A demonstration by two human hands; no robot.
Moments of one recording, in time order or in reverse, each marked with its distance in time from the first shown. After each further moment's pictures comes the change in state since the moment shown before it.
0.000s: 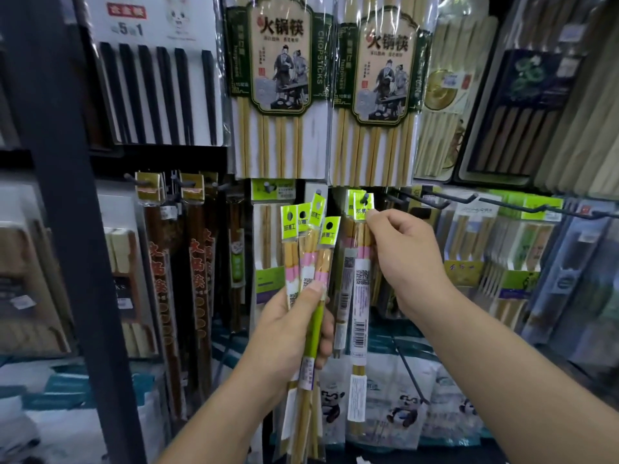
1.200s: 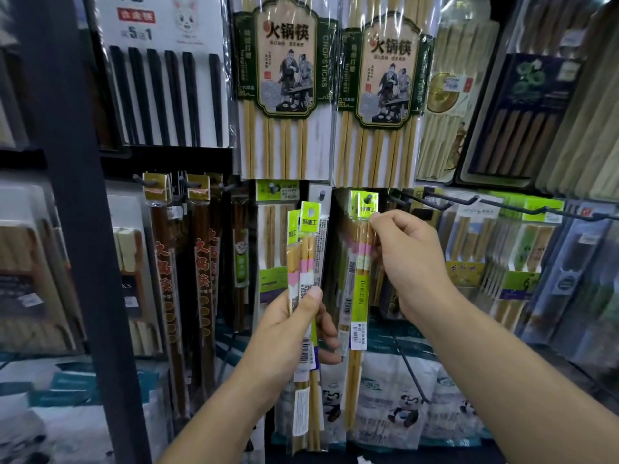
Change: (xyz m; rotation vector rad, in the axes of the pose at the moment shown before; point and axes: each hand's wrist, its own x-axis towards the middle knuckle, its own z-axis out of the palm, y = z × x) left_hand -0.003 -0.004 -0.007 -0.004 -0.027 0.027; right_hand -0.008 -0.007 0.001 0.043 0.006 0.035
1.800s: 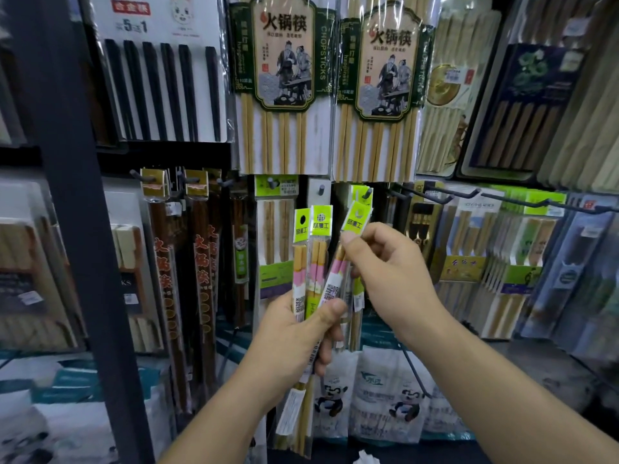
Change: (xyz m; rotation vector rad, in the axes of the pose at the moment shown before) left_hand -0.002 0.000 0.004 0.124 -0.092 0.073; right_hand -0.029 0.011 0.007 -0.049 -0.151 -0.160
